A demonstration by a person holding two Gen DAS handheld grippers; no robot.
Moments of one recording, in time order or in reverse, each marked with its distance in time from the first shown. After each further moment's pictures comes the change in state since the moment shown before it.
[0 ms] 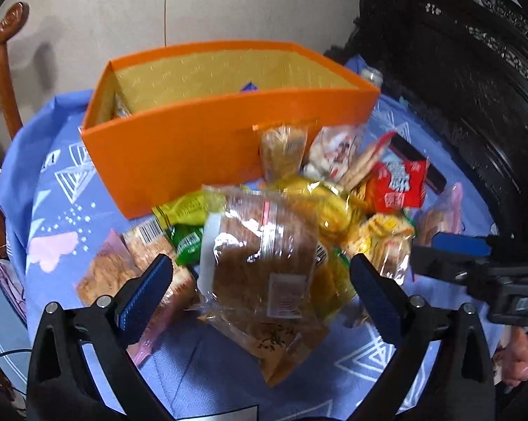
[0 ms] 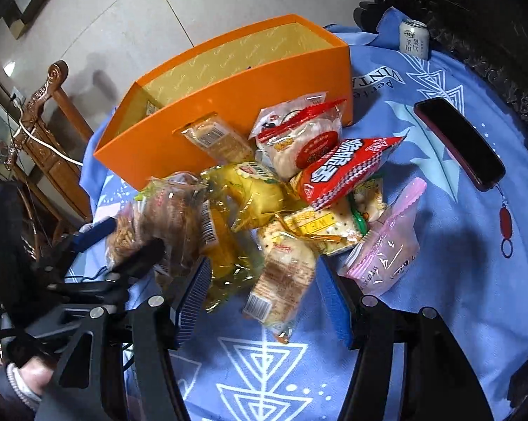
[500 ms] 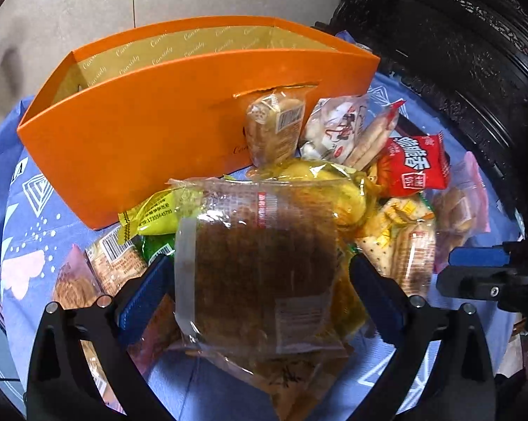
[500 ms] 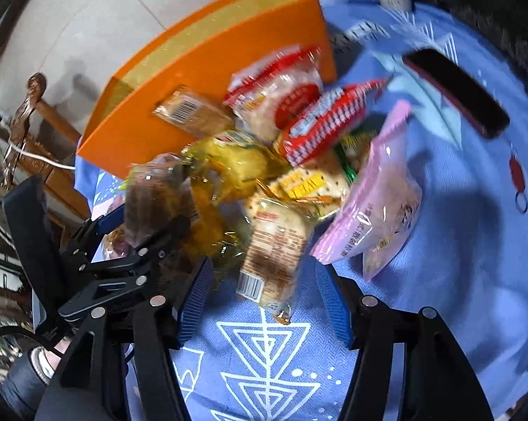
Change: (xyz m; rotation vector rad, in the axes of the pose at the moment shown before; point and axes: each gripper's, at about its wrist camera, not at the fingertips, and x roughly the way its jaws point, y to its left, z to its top) left arm 0.049 0.000 0.002 0.081 0.032 -0.047; right arm 0.023 -0.024 -0.008 0.138 0.112 0.022
